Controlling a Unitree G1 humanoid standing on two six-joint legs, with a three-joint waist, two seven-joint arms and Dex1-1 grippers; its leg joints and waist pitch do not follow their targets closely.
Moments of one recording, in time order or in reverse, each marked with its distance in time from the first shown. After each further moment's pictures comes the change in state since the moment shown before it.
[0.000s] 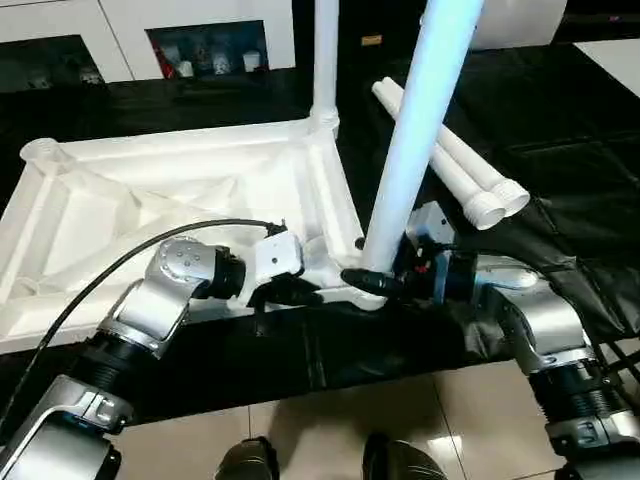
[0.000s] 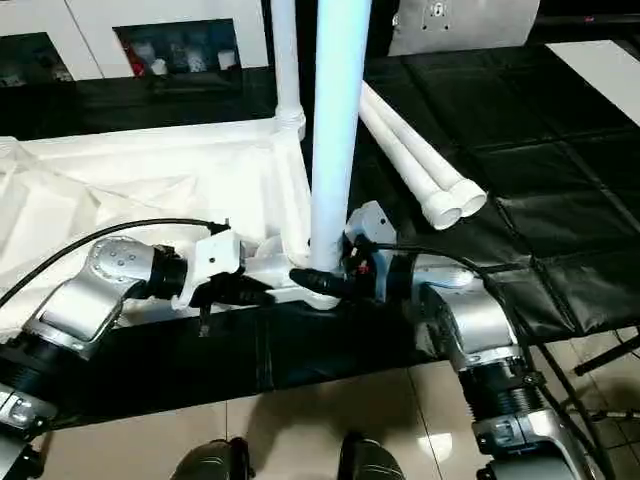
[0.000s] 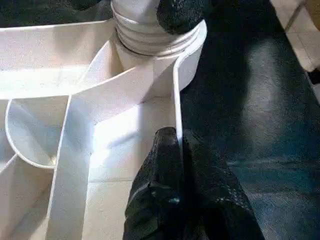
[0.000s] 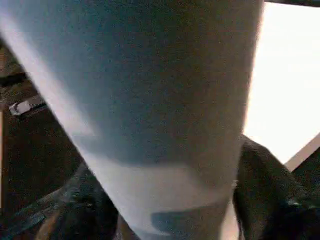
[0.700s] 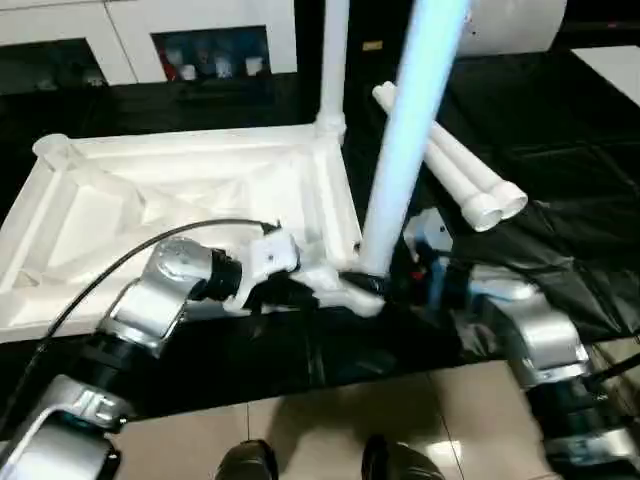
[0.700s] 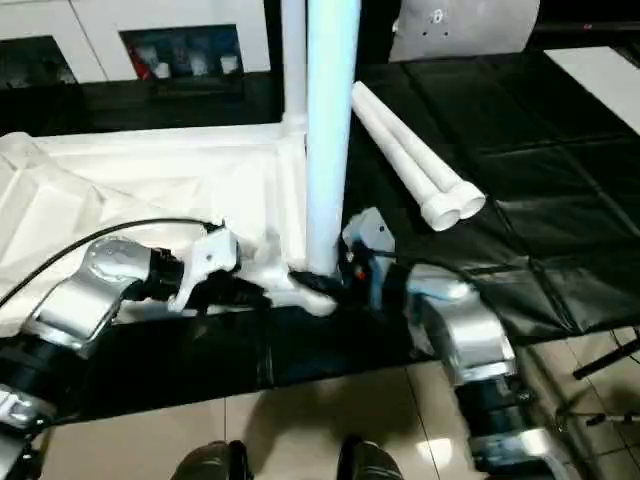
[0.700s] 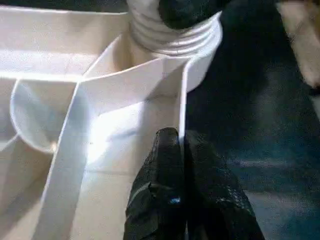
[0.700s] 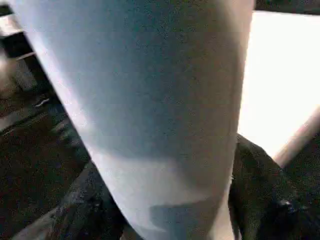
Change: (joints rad) left arm -0.009 -0.086 0.061 0.007 0.000 0.196 0.128; right arm 0.054 0.170 -0.066 -0.064 -0.047 0.077 -0.318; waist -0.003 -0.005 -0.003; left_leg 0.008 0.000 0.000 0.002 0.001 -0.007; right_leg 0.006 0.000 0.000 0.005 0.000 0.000
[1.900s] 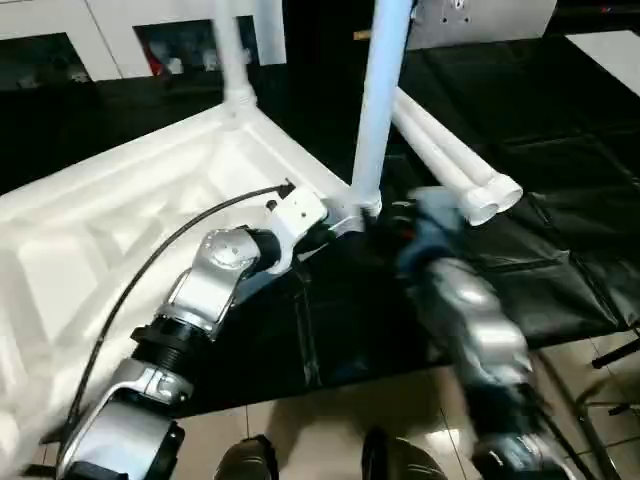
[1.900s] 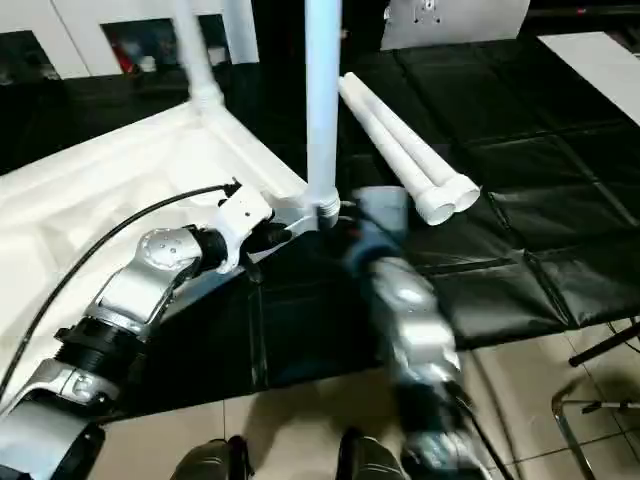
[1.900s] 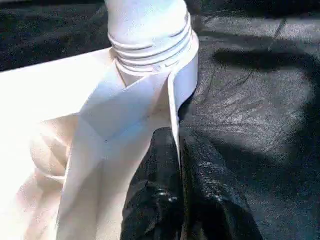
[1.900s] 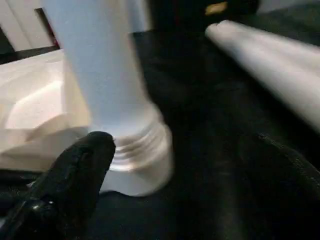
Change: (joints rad) left arm -0.095 -0.142 0.041 0.200 0.108 -0.178 0.394; right arm 0.061 0.184 -0.112 -0.082 -0.114 -0.074 -0.545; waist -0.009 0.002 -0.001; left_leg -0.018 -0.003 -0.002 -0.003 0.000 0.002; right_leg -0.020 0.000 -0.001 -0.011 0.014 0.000
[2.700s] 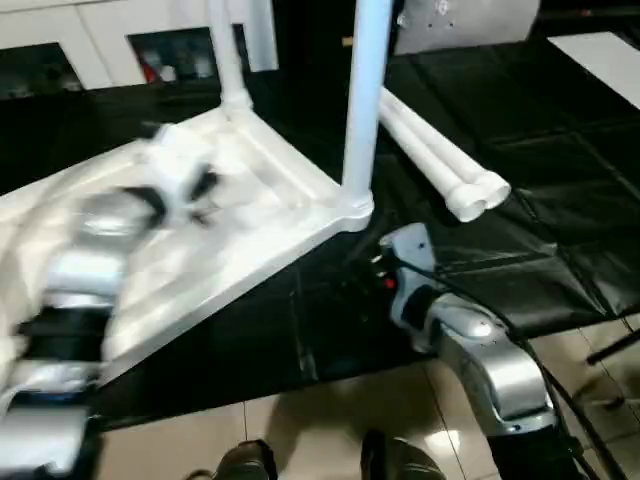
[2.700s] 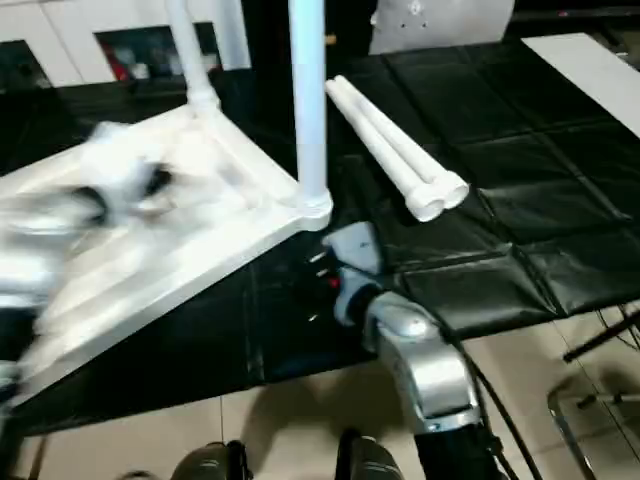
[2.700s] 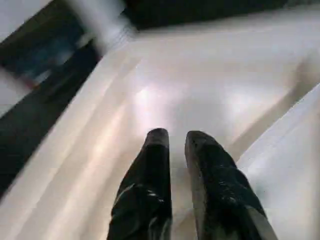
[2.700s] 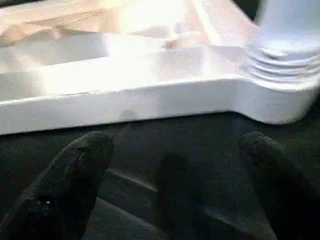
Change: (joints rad) left arm 0.112 0.347 0.272 -0.246 0.036 0.264 0.132; right arm 0.086 -0.094 0.235 -0.174 0.053 0.252 0.232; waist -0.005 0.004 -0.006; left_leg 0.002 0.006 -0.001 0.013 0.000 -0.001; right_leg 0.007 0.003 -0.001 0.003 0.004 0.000
